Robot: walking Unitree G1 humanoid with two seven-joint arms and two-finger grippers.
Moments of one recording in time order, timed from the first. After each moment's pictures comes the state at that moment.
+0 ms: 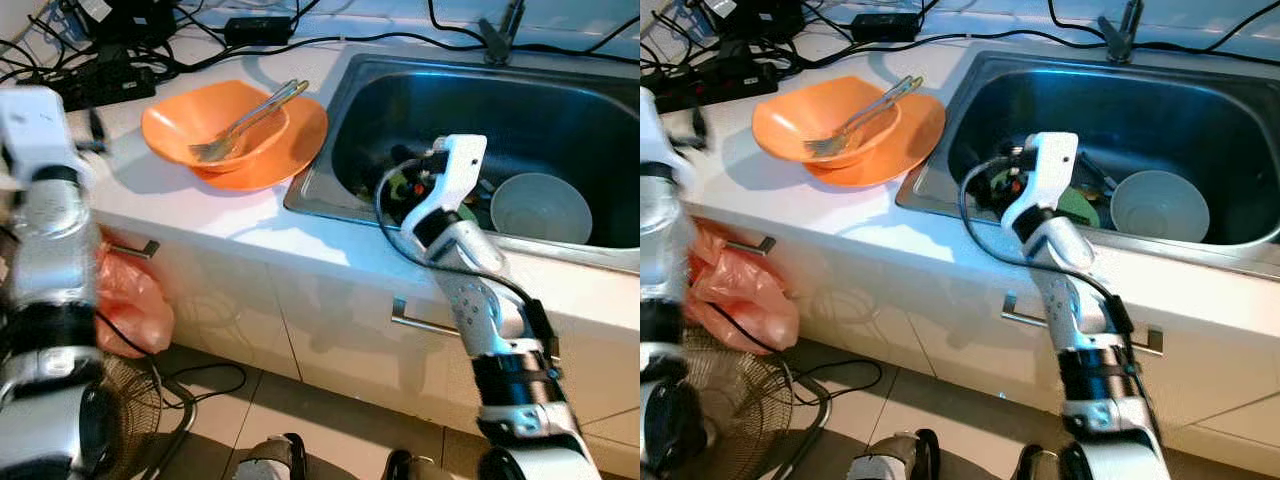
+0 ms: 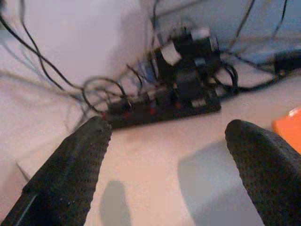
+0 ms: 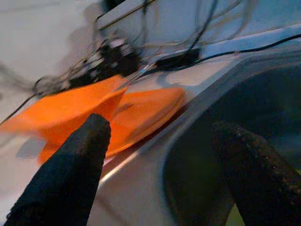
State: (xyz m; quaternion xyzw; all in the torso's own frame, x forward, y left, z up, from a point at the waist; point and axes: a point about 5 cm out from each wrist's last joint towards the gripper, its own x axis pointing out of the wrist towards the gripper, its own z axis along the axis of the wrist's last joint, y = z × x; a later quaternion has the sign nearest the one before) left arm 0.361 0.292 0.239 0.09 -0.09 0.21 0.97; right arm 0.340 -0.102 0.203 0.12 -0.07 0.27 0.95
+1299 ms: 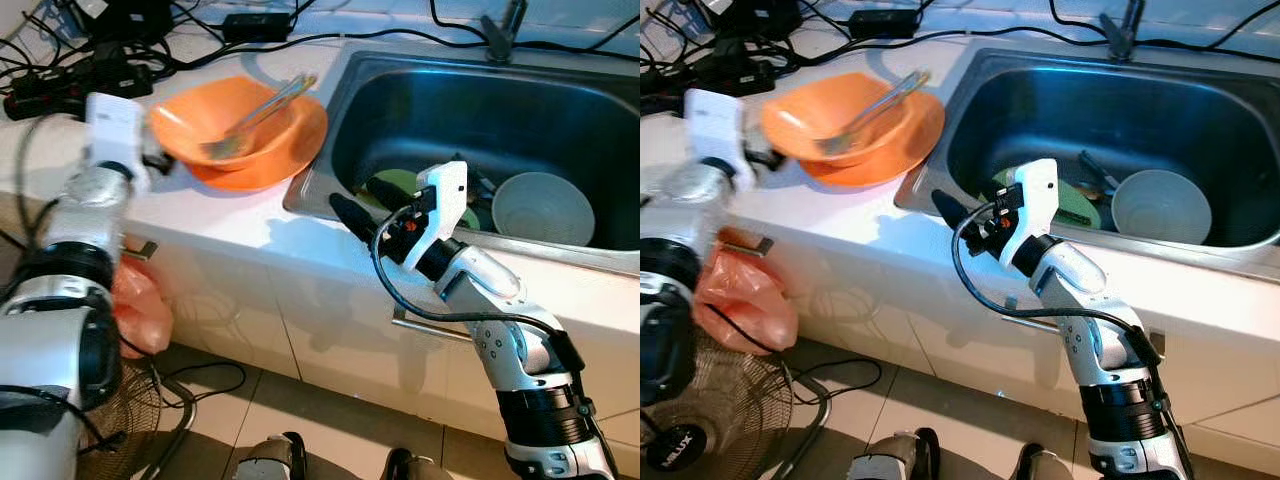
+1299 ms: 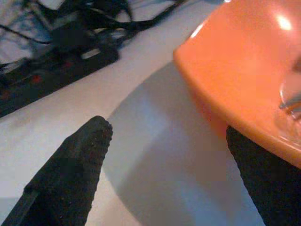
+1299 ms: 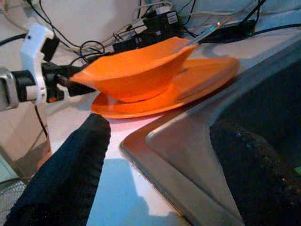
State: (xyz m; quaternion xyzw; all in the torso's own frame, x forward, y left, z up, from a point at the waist) left arm 0.401 0.260 0.219 0.14 0.05 0.03 0.99; right arm 0.310 -0.101 0.197 0.09 -0.04 0.36 0.93
